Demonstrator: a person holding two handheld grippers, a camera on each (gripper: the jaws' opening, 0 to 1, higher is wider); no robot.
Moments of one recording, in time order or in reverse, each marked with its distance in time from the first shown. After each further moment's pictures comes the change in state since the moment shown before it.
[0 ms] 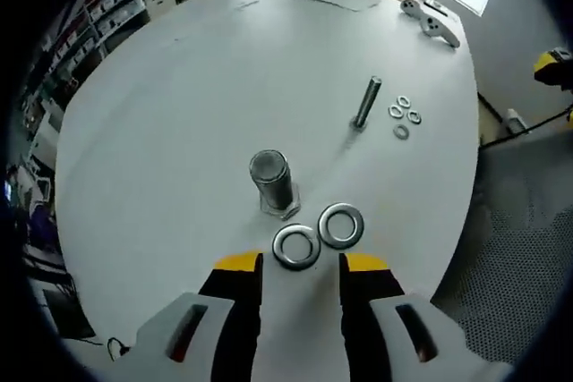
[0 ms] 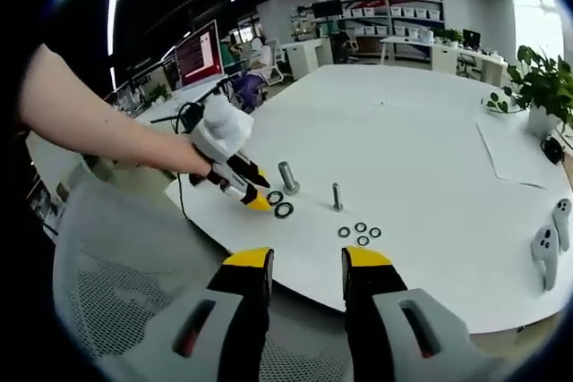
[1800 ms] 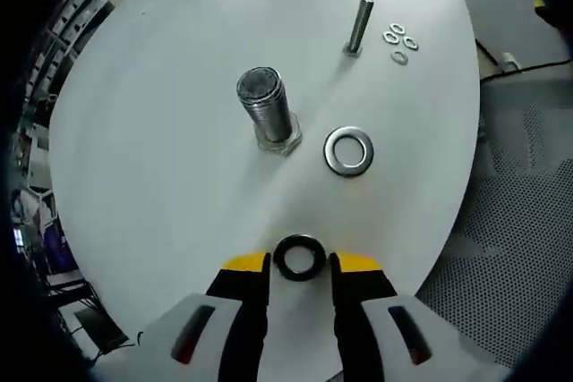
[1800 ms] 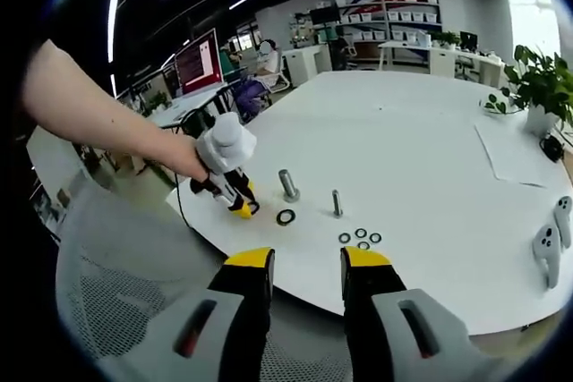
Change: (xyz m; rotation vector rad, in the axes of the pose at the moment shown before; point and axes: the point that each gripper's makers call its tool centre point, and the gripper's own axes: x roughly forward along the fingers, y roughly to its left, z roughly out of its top) left arm -0.010 0.011 -0.048 0.158 0.269 -0.006; right arm -0.002 0.000 0.006 0.016 -0.036 0.004
